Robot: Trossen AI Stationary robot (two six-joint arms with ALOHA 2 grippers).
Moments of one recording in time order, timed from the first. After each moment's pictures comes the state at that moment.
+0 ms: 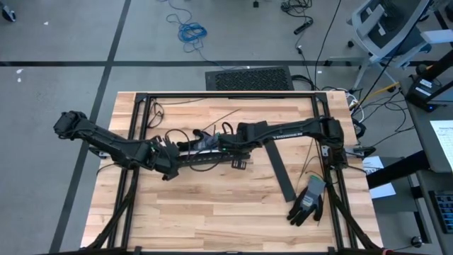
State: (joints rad) left arm -0.32 1.13 0.71 -1.02 -0.42 -0.75; right arm -0.01 2.01 1.70 -1.07 0.23 0.17
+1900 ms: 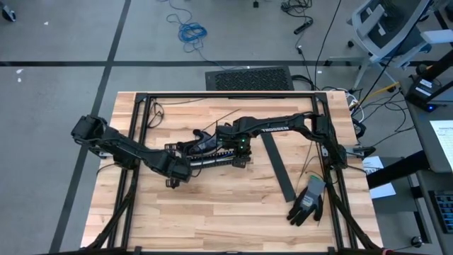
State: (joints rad) left arm -0.29 1.45 0.71 -0.84 -0.32 -0.33; right arm -0.13 2.14 1.69 -1.09 -0.13 0.10
